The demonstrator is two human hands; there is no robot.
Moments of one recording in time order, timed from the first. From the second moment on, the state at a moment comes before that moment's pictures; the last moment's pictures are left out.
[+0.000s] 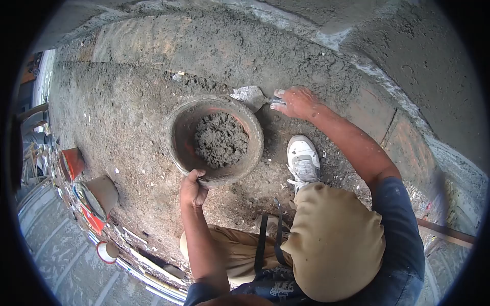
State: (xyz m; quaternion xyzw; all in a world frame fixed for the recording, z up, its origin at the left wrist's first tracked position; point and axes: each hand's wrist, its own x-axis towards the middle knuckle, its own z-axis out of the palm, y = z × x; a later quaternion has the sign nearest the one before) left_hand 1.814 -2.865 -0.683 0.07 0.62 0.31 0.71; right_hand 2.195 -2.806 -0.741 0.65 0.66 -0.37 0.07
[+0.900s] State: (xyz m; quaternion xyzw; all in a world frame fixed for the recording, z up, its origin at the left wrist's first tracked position) left_hand 1.813 -2.867 -0.687 0.06 0.61 0.34 0.71; right_hand 2.177 -2.814 -0.786 0.77 0.48 -0.39 -0.17
